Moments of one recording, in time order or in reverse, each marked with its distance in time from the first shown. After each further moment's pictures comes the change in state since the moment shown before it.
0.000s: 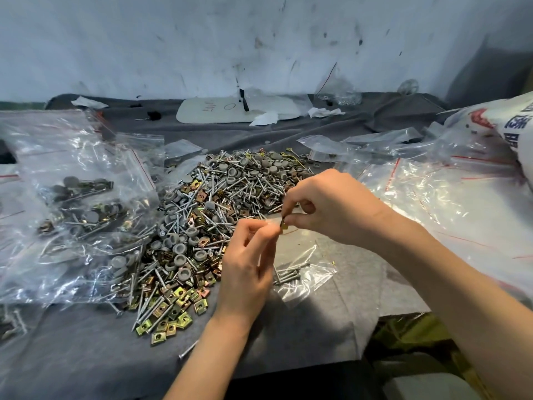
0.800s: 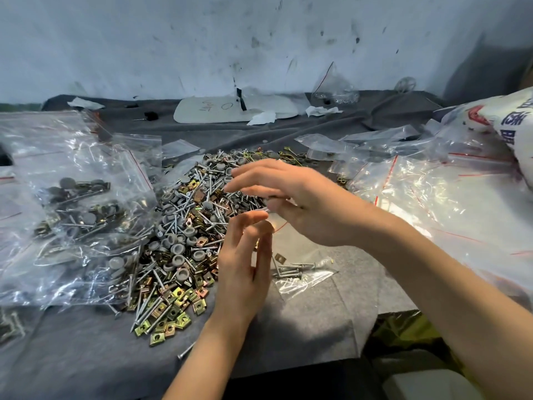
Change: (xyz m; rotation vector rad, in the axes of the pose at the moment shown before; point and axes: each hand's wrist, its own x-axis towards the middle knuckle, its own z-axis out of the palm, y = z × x) left_hand 0.003 0.005 -0.001 -0.108 0.066 -0.006; right_hand 0.004 -0.016 0.001 0.550 0.010 -0.290
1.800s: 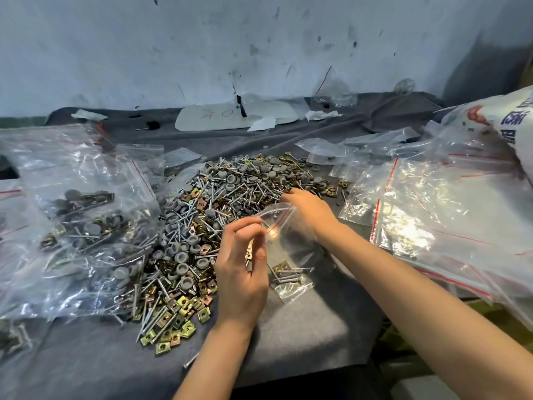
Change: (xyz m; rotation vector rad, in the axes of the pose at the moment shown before) left_hand -0.004 -0.009 0.002 -0.095 0.052 -0.185; right_hand 0.031 0.123 0.040 -0.560 -0.026 0.599
